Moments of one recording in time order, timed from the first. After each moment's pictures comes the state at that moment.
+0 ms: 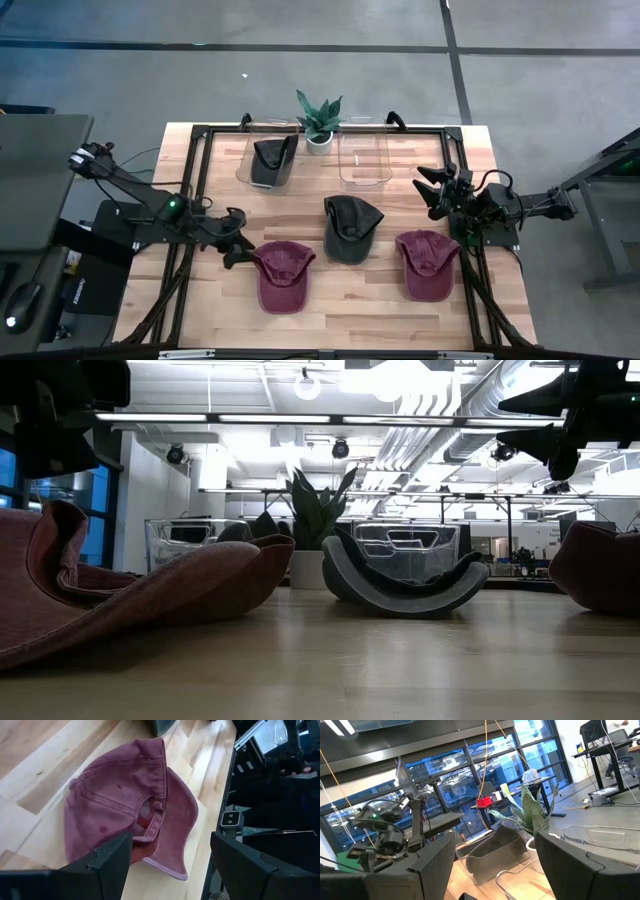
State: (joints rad) left arm -0.51 0.81 0.53 -0.33 -0.15 -1.13; right arm 0.14 0.01 0.06 0.21 0.61 0.25
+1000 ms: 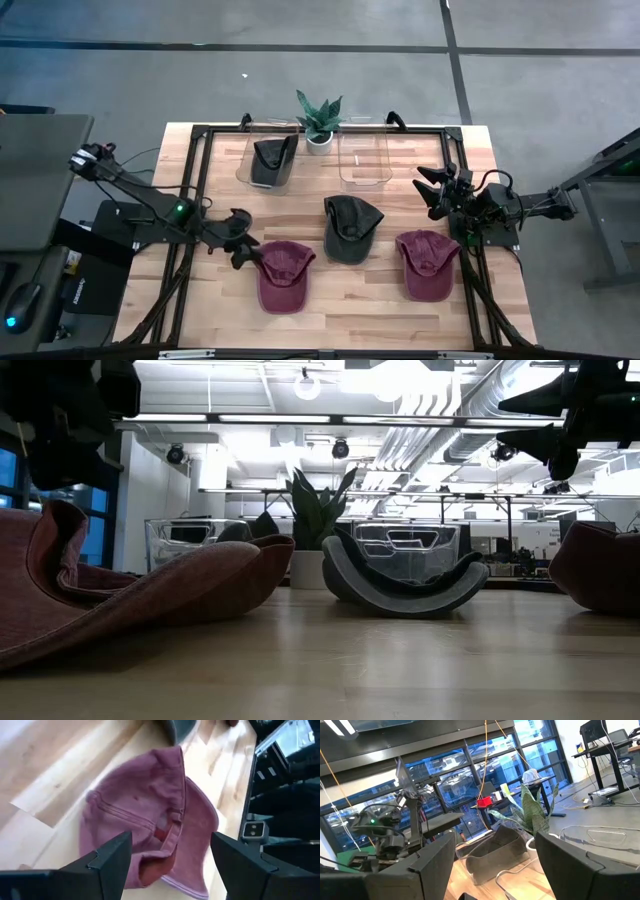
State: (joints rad) left arm -0.48 0.89 0.53 -0.31 -0.22 -1.10; right arm 0.15 0.01 0.06 0.21 0.61 0.25
